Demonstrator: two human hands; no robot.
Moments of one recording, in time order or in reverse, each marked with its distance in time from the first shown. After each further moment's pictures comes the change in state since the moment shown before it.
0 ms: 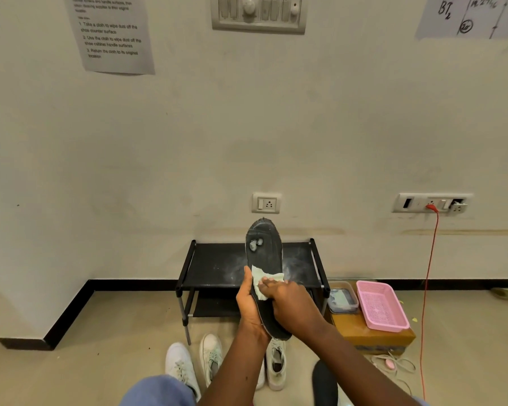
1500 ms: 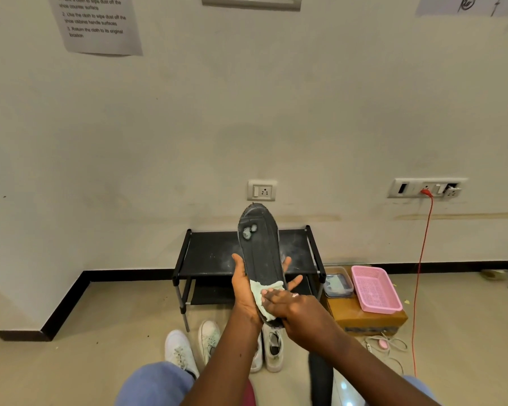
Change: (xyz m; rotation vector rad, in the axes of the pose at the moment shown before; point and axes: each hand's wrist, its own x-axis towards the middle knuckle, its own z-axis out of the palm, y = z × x) left_hand 0.010 0.005 -0.008 -0.147 -0.111 -0.173; right_hand -0.047 0.001 0.000 0.050 0.002 -0.228
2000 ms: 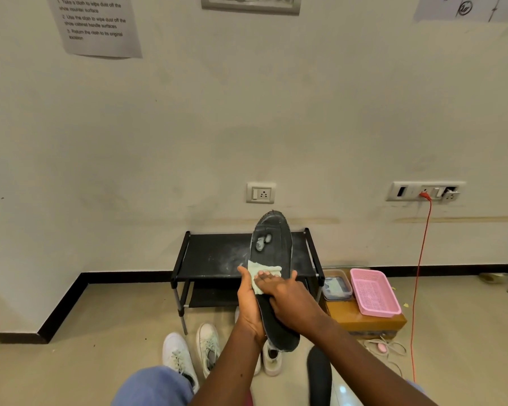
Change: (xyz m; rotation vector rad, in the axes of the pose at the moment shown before) left_hand -0.010 -0.017 -0.005 0.124 0.210 -0.011; right_hand 0.035 0.004 -0.005 -0.024 -0.031 0.201
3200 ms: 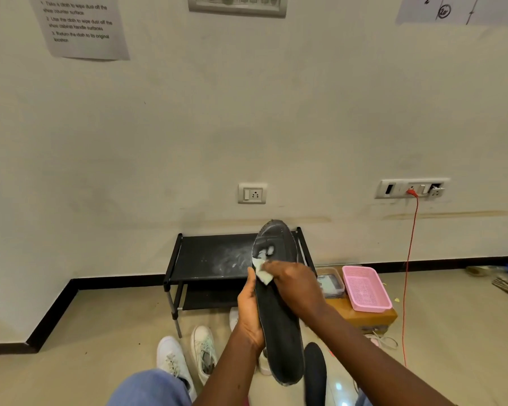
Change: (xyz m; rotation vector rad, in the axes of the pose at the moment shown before) left_hand -0.024 -0.012 0.009 0.055 -0.124 -0.028; right_hand -0.004 0.018 -0.008 0.073 0.381 0.052
